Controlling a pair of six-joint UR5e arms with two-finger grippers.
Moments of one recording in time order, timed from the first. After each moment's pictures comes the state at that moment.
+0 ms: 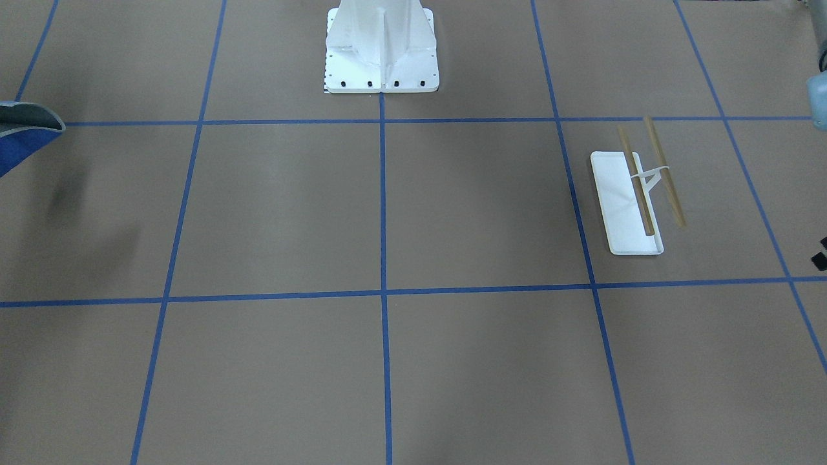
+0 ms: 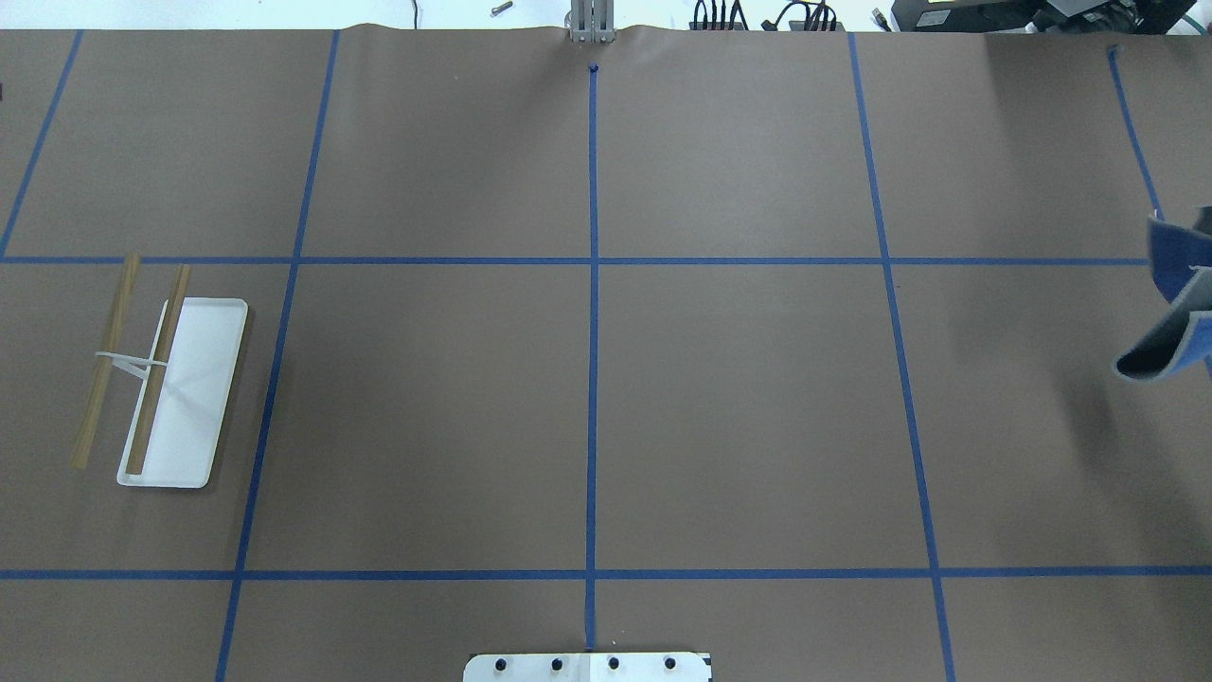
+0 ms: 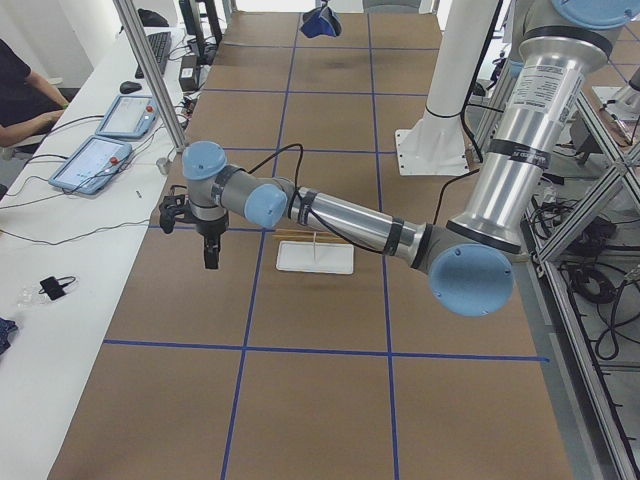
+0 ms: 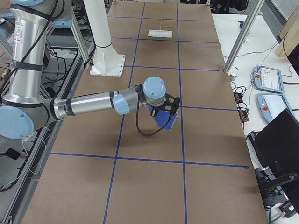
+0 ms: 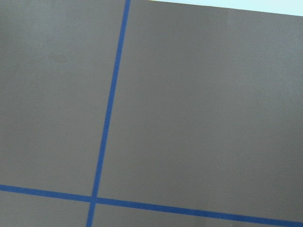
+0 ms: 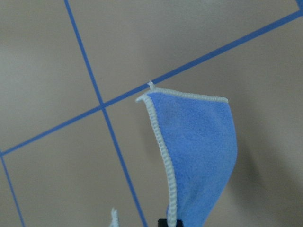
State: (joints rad) left arm -1.35 -1.93 -1.55 -1.70 -2.29 -0.65; right arm 1.47 -1.68 1.96 -1.35 2.70 0.88
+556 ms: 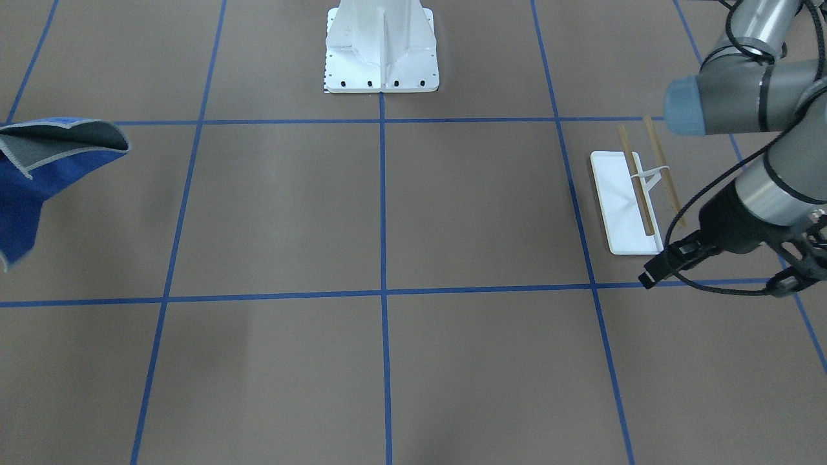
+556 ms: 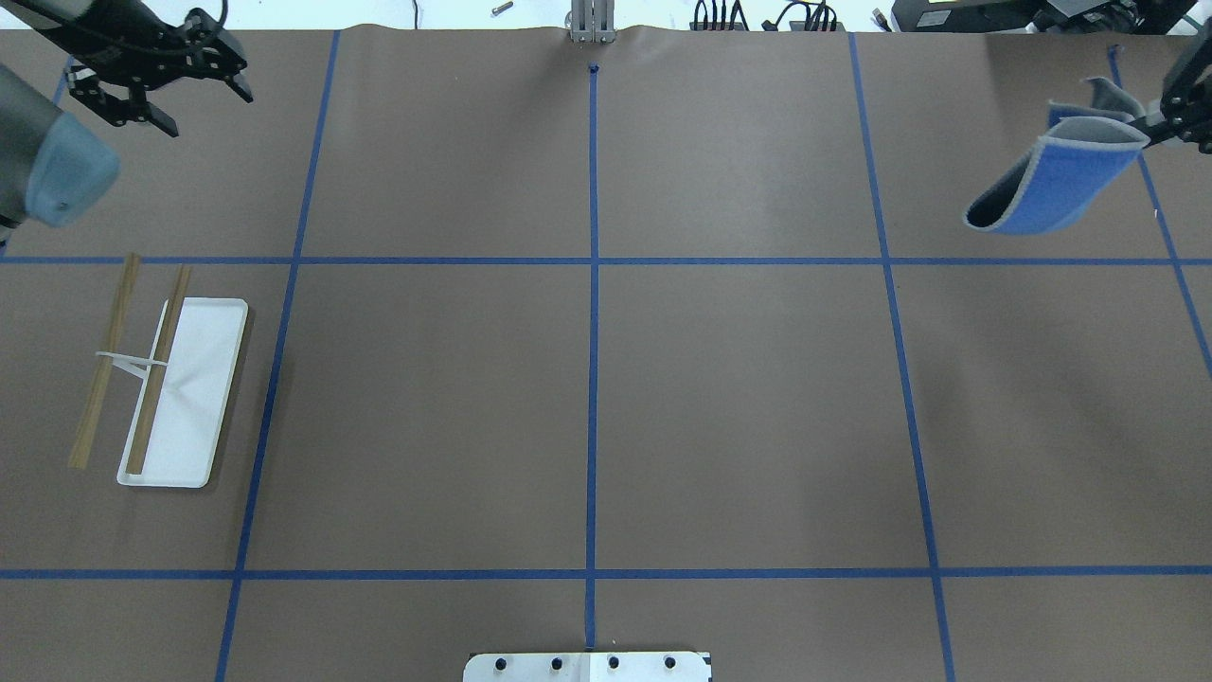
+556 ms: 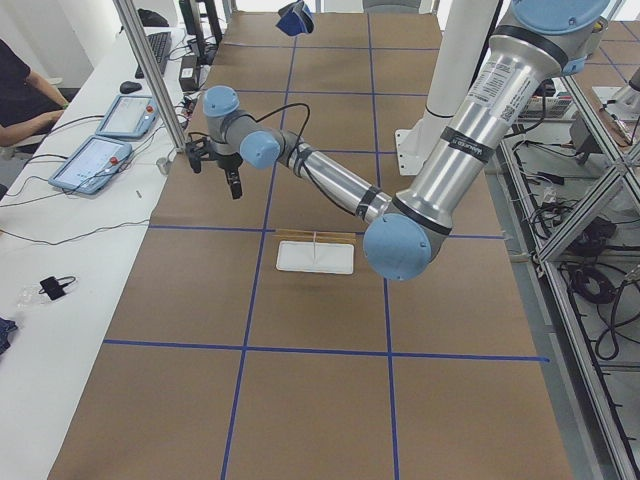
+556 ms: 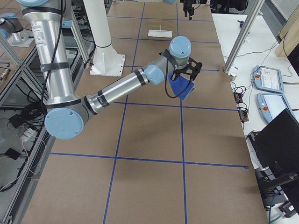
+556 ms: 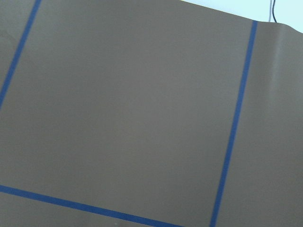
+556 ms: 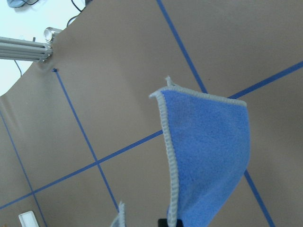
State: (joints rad) left arm -1.11 -2.12 -1.59 -1.71 -2.29 -1.24; right arm 1.38 -1.35 1.94 -1.34 2.71 1.26
